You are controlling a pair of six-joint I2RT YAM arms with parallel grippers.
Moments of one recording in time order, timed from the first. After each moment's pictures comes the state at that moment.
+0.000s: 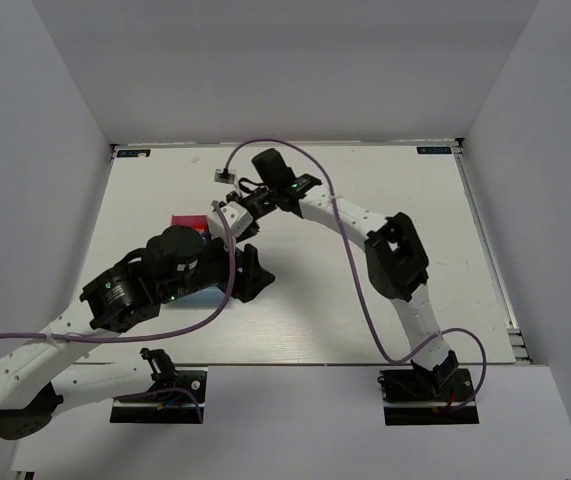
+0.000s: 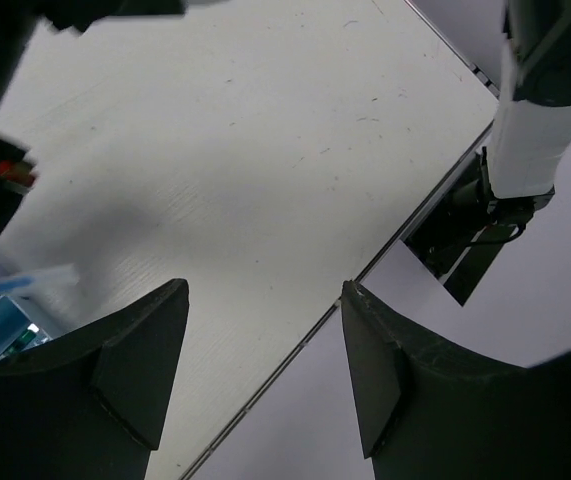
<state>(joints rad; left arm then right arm) -1.00 0.87 1.18 -0.70 -0.07 -0.32 0.77 2.19 1.92 -0.45 -1.18 0.03</state>
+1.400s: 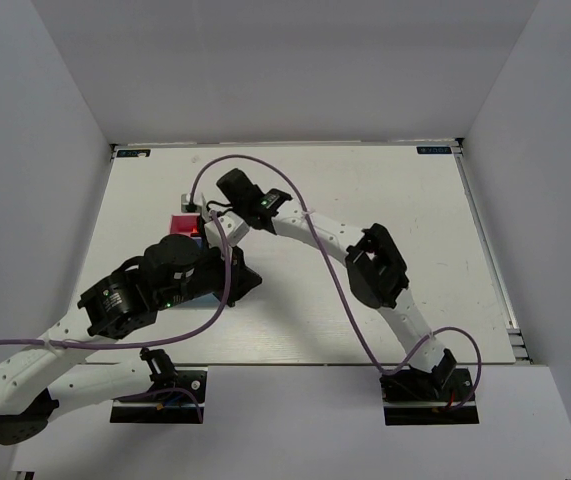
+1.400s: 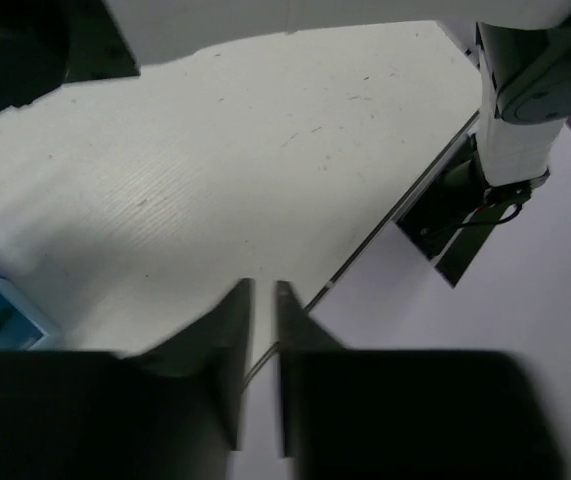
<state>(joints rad) -1.00 0.82 1.11 -0.70 -0.02 -0.34 0.94 2.33 2.06 -0.48 -0.93 -0.27</state>
